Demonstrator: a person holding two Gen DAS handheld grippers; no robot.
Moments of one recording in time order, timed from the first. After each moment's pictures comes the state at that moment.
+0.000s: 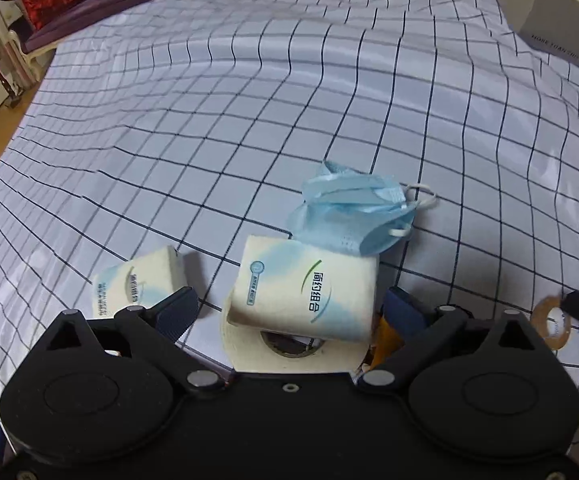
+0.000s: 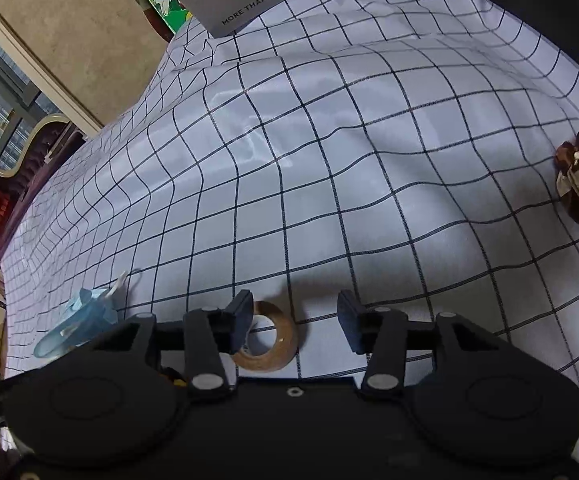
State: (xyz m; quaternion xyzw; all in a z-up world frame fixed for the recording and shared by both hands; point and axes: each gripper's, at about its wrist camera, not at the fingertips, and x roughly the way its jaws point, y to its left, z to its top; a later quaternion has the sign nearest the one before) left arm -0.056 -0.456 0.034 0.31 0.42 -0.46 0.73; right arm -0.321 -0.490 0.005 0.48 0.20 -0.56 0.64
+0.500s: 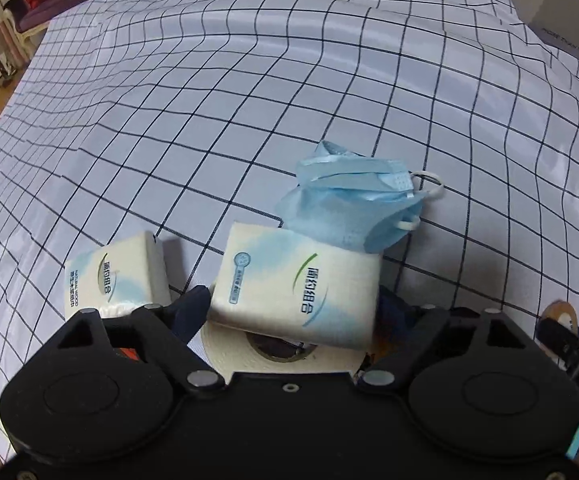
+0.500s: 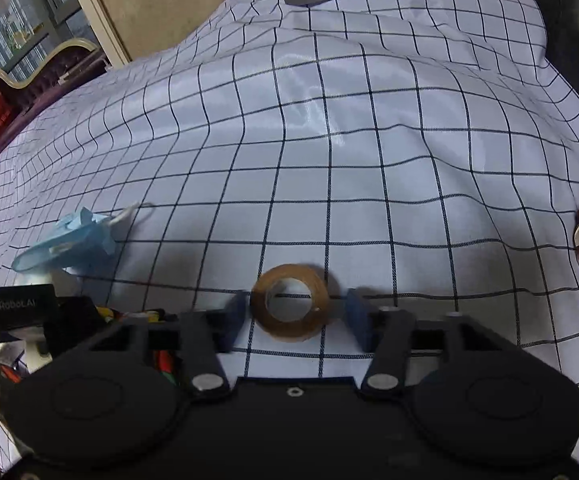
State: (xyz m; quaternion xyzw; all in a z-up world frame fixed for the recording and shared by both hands) left arm -0.054 -0.457 0.016 0.30 0.44 -0.46 0.71; right arm -0.274 -0.481 0.003 0.39 0.30 -0.54 0.68
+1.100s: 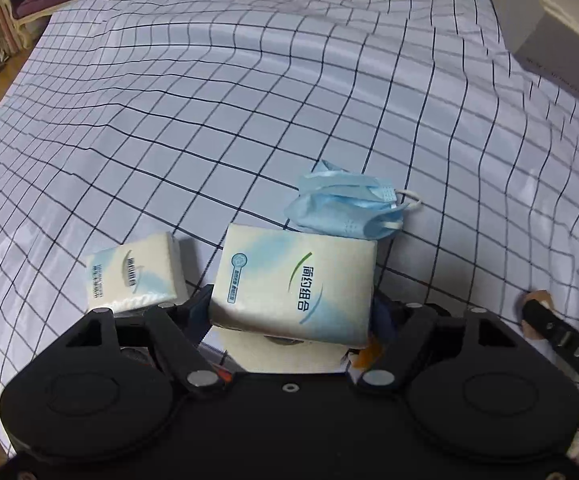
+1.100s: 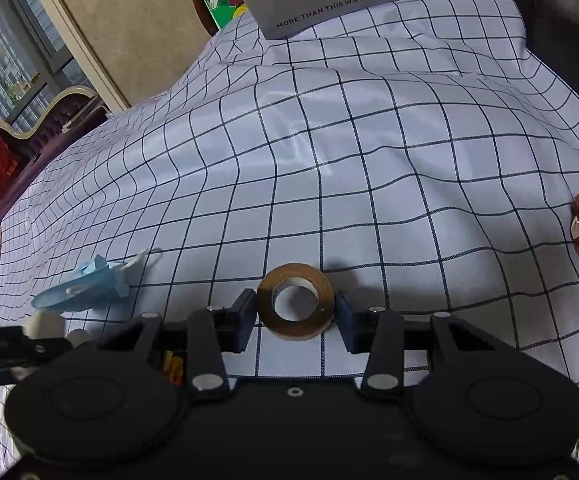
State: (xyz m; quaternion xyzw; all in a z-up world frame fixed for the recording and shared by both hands) left arm -0.039 -0.442 0.054 0.27 0.46 -0.47 0.70; right arm -0.294 -0.480 0.015 0.42 0.23 -0.55 0.68
